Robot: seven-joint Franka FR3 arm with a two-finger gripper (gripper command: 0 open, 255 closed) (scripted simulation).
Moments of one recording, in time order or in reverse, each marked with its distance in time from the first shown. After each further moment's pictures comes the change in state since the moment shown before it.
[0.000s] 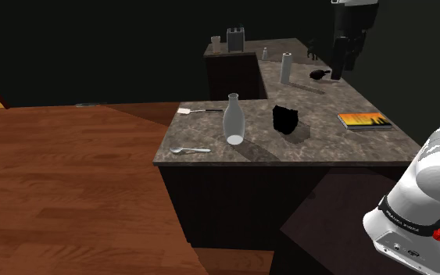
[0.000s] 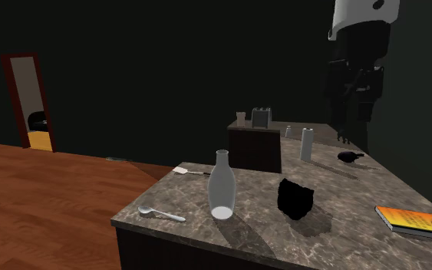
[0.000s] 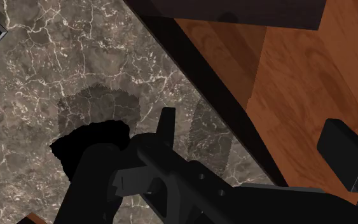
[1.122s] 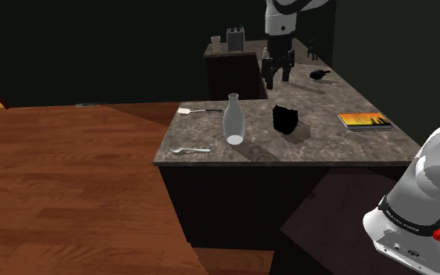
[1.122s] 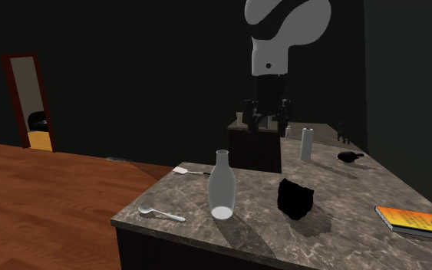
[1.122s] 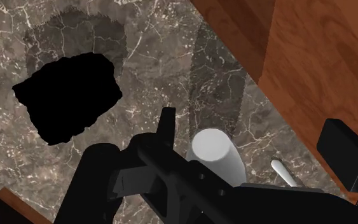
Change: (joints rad) arm 0.007 0.557 0.054 0.271 0.013 0.258 0.091
